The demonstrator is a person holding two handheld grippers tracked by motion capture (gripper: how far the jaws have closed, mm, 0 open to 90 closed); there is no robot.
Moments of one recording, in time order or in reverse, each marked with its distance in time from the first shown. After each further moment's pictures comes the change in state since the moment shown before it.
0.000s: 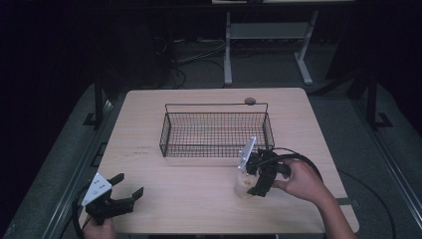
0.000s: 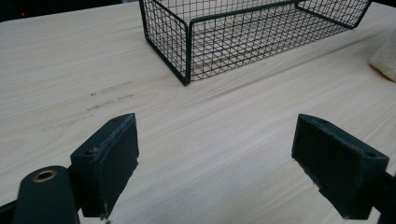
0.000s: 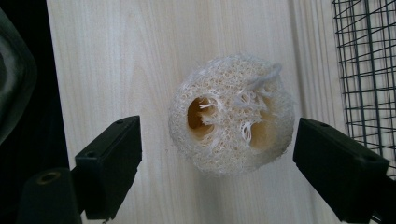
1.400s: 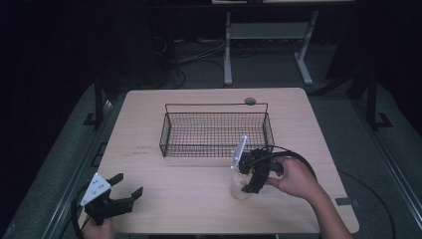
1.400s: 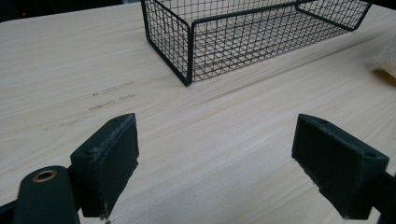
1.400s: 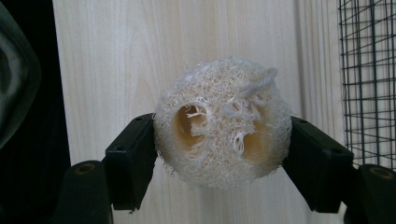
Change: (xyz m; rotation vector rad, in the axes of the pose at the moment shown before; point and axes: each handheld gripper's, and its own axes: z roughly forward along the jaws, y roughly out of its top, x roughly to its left) left arm 0.001 0.000 -0.001 -0.009 0.001 -0.010; right arm 0.000 0.019 0.002 0.020 0.015 -0.038
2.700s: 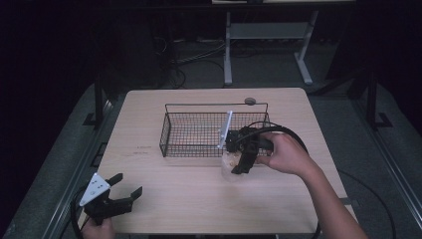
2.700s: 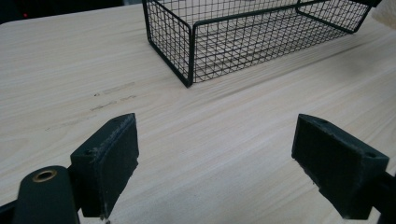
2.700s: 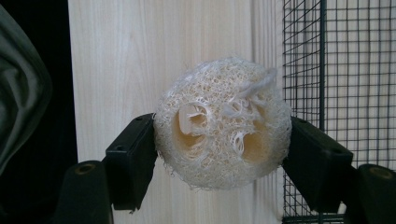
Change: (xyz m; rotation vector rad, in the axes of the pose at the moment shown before) left arm 0.001 0.000 -0.001 -0.003 0.001 0.002; right arm -0.022 0.049 -0.050 0.011 -0.005 -0.060
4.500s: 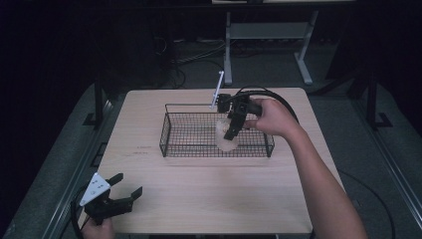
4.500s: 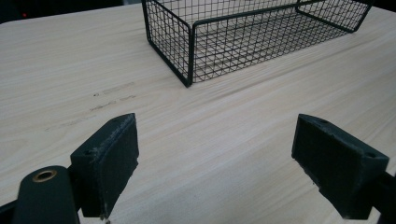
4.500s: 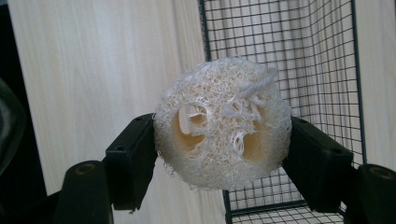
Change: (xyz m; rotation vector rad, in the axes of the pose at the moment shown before) left arm 0.000 0.000 0.001 -0.002 -0.002 -0.003; right arm -0.080 0.029 -0.026 0.021 -0.016 0.118
